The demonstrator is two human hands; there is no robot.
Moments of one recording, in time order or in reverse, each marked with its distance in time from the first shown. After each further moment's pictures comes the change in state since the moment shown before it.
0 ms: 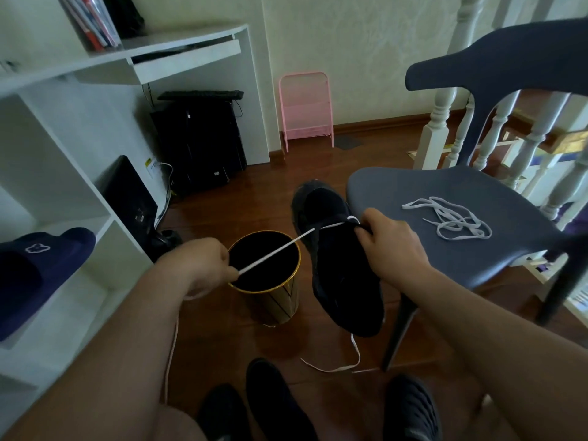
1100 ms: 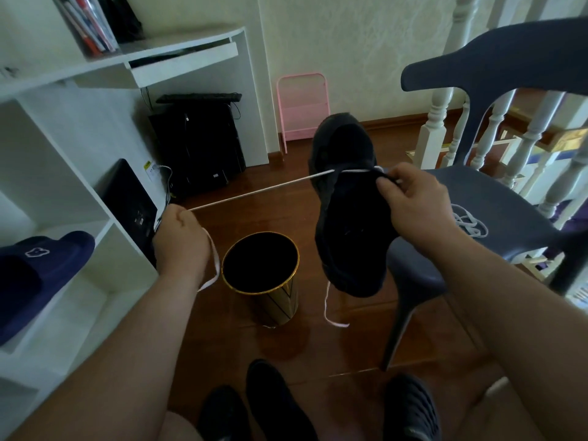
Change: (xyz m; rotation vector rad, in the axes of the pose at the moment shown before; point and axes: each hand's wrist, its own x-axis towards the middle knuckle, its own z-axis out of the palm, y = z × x) left_hand 0.000 0.014 0.009 -0.736 0.870 -0.112; right_hand 0.016 -0.010 -0.061 0.339 0.260 0.010
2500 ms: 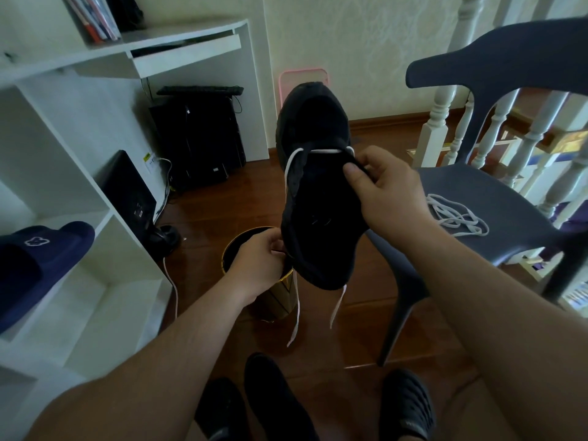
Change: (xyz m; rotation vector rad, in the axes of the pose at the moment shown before) left_hand -0.060 0.003 0.044 -0.161 -0.821 0.091; right_hand -0.009 -0.035 0.025 0.087 -0.044 -0.219
